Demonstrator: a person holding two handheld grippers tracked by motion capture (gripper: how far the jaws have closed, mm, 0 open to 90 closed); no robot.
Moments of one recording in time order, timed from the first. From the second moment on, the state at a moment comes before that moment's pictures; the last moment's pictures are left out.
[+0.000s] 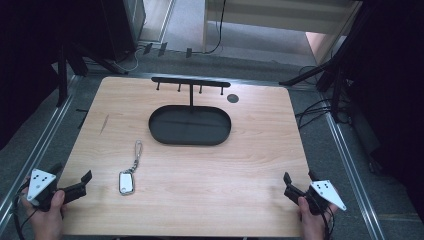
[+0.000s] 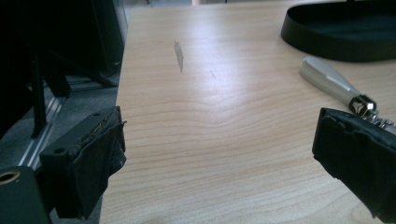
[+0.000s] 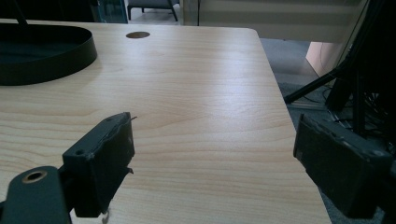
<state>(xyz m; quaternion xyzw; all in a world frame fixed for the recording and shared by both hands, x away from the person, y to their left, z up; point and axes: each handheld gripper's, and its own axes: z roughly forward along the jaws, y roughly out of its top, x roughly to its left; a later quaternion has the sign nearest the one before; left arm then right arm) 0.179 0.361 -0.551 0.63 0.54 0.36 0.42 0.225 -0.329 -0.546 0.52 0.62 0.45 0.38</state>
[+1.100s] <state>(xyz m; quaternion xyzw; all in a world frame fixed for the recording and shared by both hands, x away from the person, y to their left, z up) 0.256 0.274 -0.511 0.75 0.57 0.18 0.28 0.225 -0.327 -0.546 0.52 0.62 0.45 0.38</state>
